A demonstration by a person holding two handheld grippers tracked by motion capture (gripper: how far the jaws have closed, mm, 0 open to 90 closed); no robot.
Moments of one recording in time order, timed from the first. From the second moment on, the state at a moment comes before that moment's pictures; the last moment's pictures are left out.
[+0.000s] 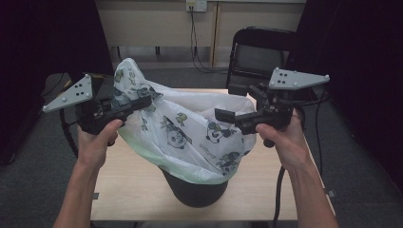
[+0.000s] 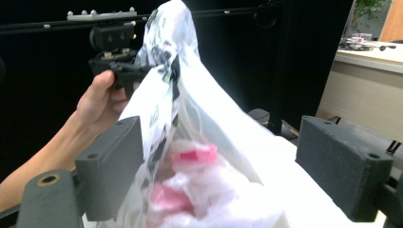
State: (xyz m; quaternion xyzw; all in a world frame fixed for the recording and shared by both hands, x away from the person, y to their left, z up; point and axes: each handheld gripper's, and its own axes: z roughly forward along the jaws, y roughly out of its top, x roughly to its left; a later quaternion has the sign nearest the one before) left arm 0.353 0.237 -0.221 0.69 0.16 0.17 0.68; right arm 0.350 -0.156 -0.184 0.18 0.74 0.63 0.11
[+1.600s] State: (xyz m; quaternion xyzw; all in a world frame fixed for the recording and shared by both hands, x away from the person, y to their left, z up) left arm 0.338 0.150 -0.212 0.72 0.08 0.14 0.67; right arm 0.347 -0.082 -0.167 0.07 0.74 0.66 0.03
